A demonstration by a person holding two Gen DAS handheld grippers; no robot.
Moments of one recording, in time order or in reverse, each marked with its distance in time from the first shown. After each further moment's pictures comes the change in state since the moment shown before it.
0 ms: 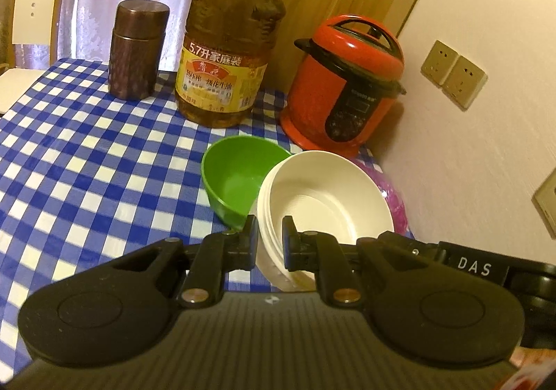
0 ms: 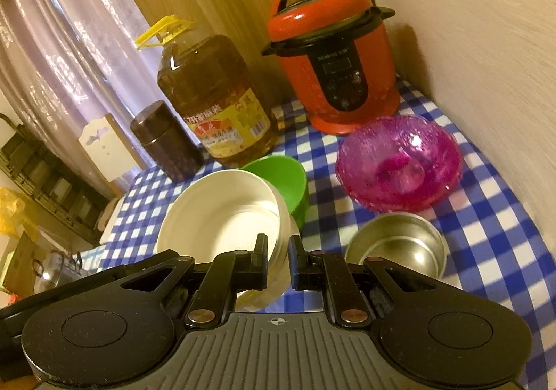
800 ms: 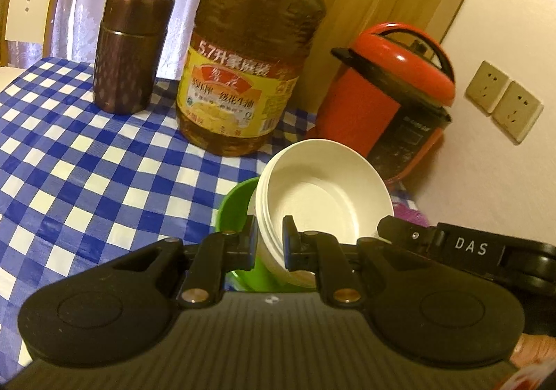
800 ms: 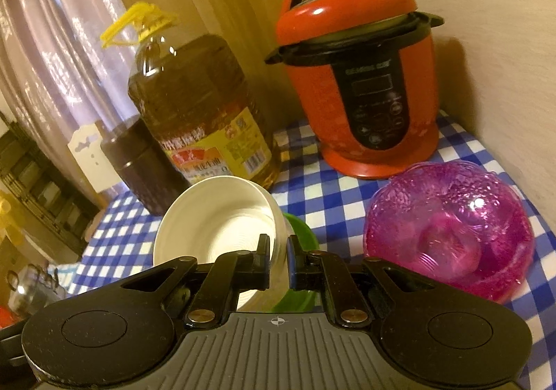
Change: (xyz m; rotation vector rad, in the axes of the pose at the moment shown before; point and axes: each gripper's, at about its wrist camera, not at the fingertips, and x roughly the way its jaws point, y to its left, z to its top) left arm 0.106 0.046 0.035 -0.030 -0.044 -0.003; right arm 0.125 -0.005 0.049 -0.074 -0.052 -0.002
